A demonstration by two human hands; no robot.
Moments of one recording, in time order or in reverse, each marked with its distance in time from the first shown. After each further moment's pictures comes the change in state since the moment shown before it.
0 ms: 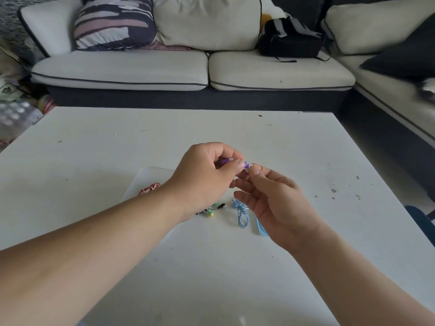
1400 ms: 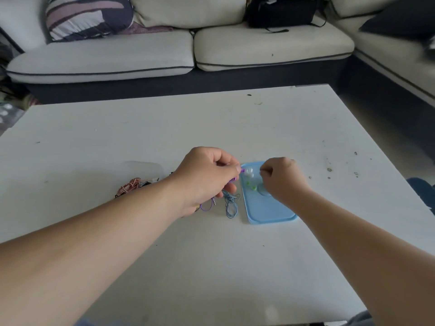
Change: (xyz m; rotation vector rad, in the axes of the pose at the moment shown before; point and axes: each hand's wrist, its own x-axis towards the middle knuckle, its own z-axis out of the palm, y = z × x) left_hand 0.023 -0.017 0.047 0.066 -0.146 -0.287; right_hand 0.086 0.023 -0.115 -1.392 0.301 -0.122
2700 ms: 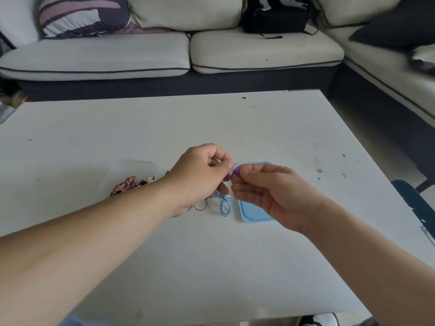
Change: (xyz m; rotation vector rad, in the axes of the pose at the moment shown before) left_hand -0.010 -0.001 -0.005 0.010 -0.013 0.080; right_hand -0.071 -0.050 -0.048 1.259 -0.467 0.270
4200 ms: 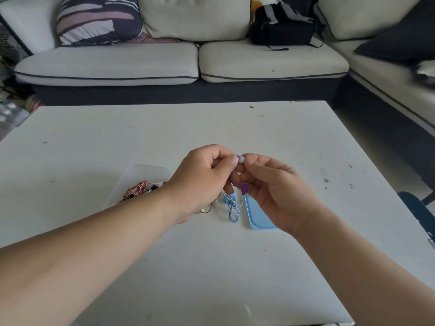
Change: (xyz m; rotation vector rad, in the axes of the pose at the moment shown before) left_hand -0.011 0.002 -0.015 -0.096 0.039 0.121; right_hand 0.006 -0.002 0.031 0.019 -0.072 -0.247
